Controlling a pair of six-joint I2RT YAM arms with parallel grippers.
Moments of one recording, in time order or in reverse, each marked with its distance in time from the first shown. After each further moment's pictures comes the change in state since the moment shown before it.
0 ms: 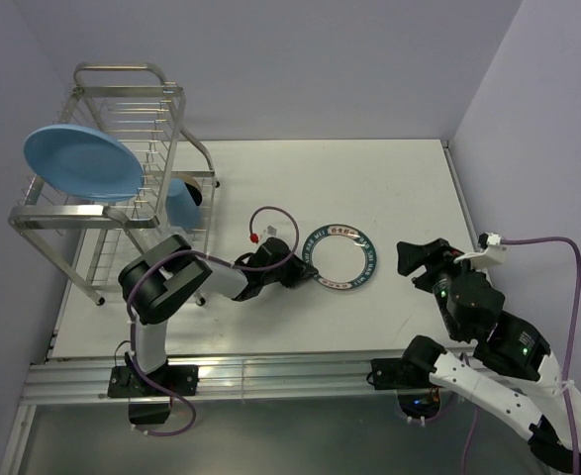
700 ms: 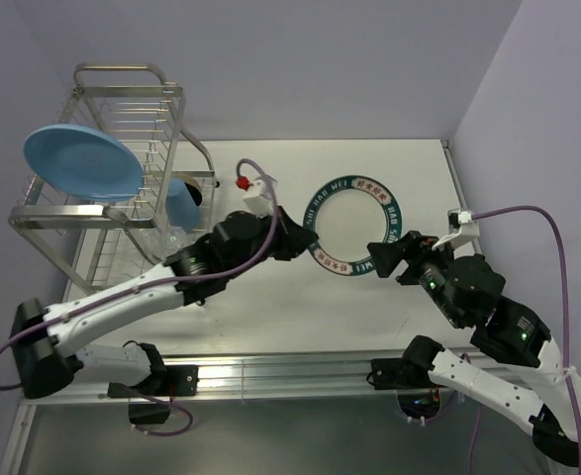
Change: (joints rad) left arm -0.158 -0.656 0.249 -0.546 -0.181 0.598; right arm 0.000 0.151 0.116 0.056 -0.303 -0.148
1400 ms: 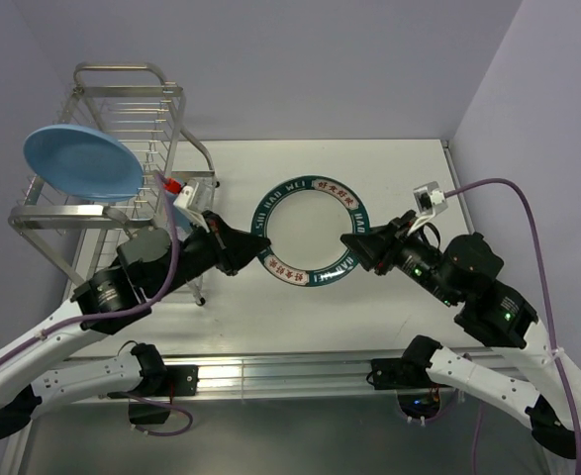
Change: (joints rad) left arm 0.006 -0.422 0.004 -0.253 0.053 0.201; right arm -0.008 0.120 0.077 0.248 -0.405 -0.137
